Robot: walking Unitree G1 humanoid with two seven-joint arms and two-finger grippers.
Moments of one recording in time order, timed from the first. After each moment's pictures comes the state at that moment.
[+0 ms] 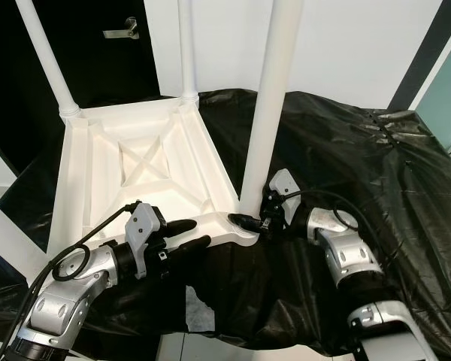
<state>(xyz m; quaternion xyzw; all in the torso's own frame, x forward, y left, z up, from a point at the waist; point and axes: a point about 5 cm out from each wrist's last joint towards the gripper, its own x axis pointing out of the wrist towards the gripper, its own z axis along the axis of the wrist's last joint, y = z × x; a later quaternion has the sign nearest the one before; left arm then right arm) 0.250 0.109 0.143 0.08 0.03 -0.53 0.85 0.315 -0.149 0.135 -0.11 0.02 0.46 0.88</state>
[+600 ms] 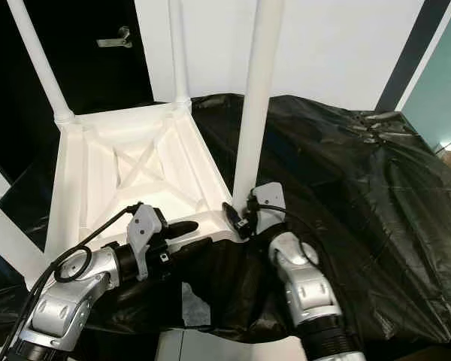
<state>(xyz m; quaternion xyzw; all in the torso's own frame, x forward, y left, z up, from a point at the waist) 0.249 0.107 0.142 0.08 0.03 -0.53 0.84 0.296 -0.103 0.124 -0.03 0.01 0.17 0.99</state>
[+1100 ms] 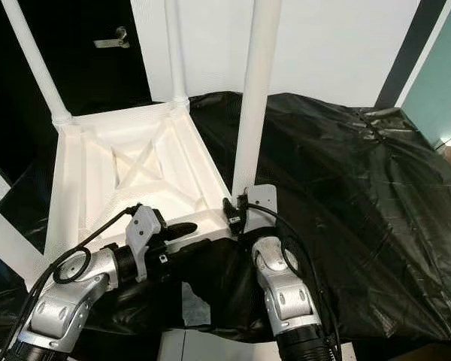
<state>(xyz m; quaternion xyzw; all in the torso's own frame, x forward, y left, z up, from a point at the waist) 0.248 0.107 0.140 0.08 0.04 -0.53 0.85 0.288 -0.088 0.125 -0.01 0.01 0.13 0.99</state>
